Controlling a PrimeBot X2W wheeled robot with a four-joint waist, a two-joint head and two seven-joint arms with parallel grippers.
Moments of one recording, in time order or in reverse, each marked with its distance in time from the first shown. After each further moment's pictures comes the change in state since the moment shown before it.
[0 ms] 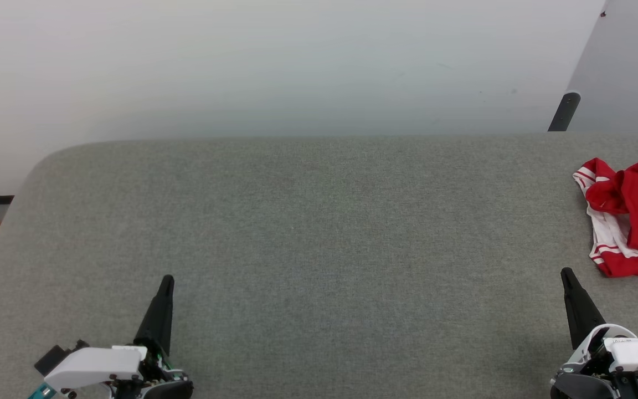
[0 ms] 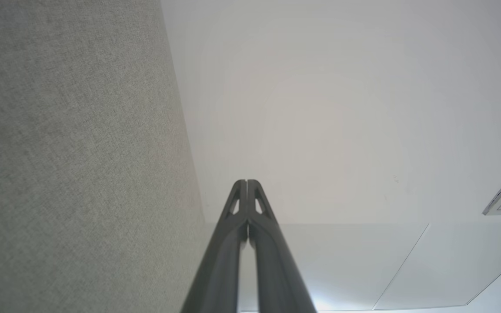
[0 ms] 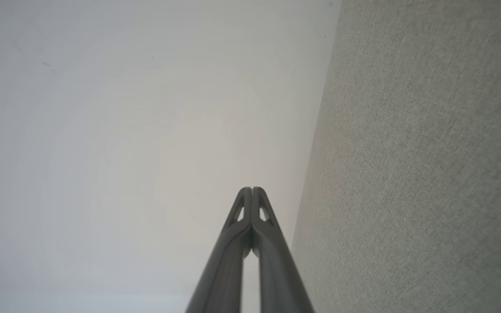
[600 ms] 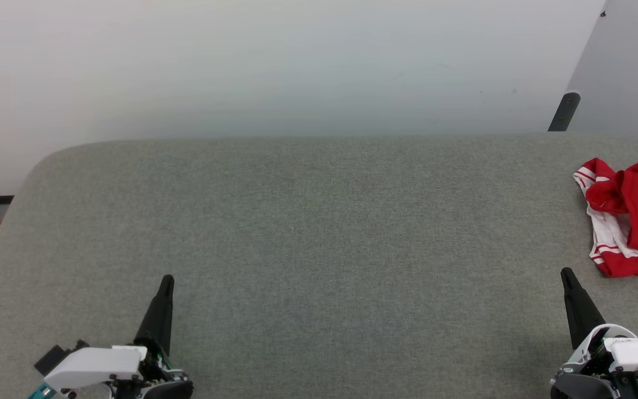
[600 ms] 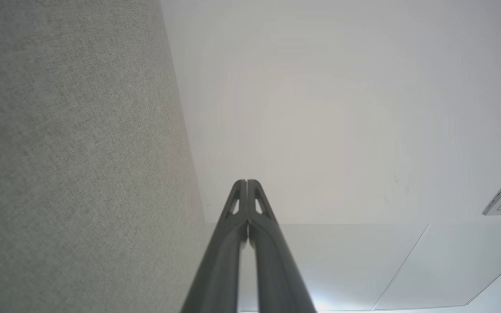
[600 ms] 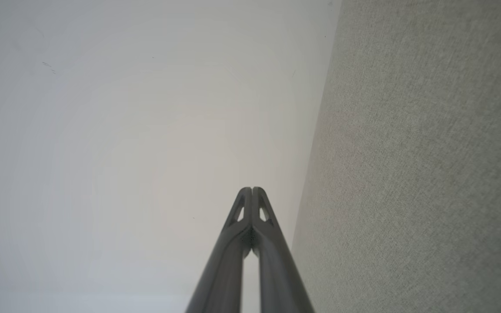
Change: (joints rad) left arm 0.000 0.000 0.001 0.000 0.000 0.000 0.000; right arm 0.000 0.000 0.000 0.000 0.000 0.000 0.000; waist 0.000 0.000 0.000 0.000
